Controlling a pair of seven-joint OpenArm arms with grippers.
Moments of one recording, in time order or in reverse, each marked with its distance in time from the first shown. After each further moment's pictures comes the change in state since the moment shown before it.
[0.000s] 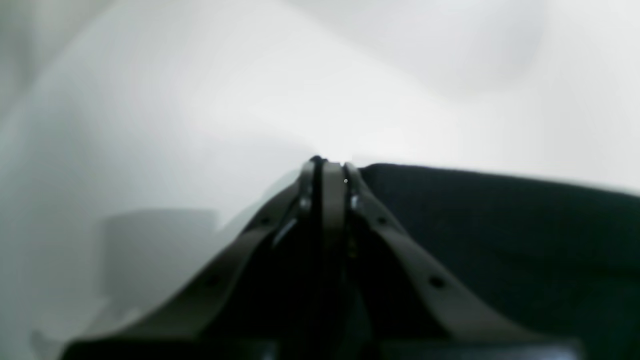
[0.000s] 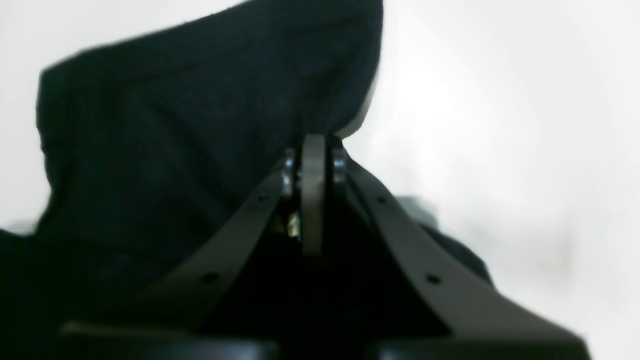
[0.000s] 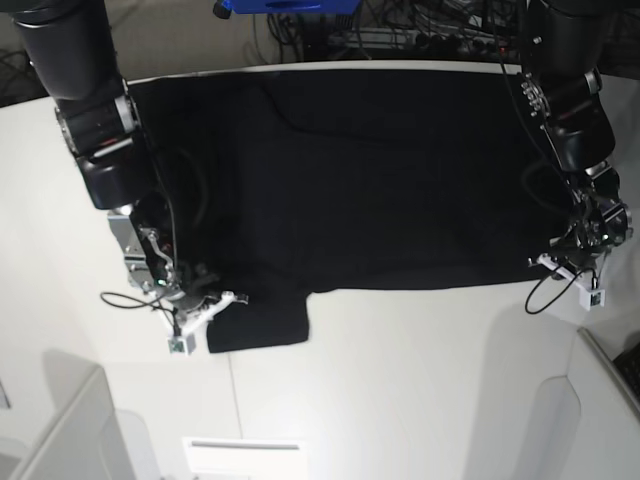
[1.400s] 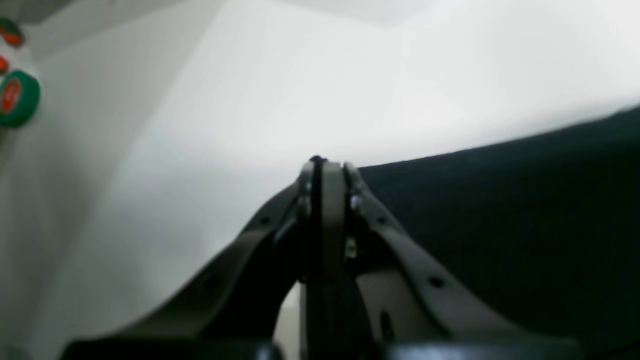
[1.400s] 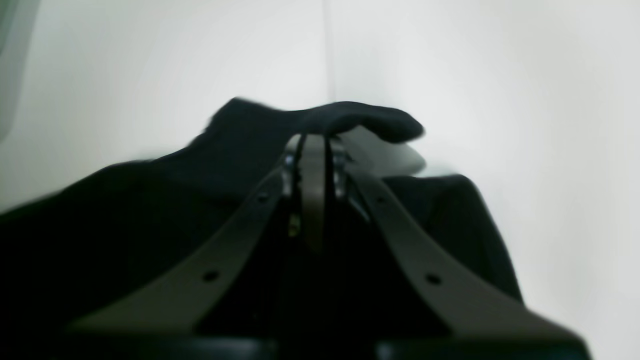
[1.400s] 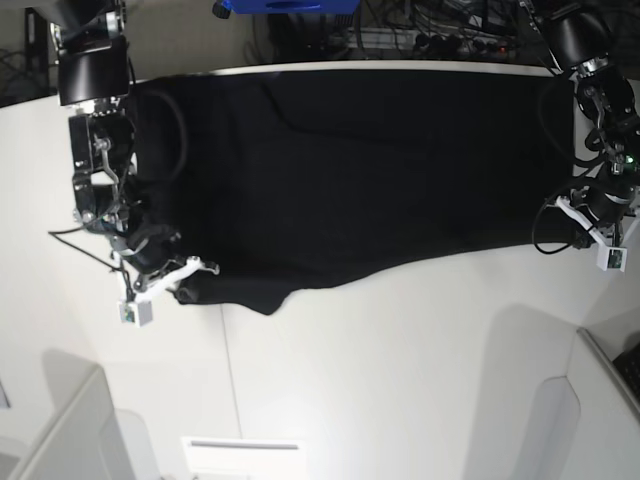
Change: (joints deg) left arm 25.9 1.0 -6.6 46.9 -10.8 -4.1 16.6; right arm -25.4 4.9 21.1 50.4 -0.4 -5.4 -20.1
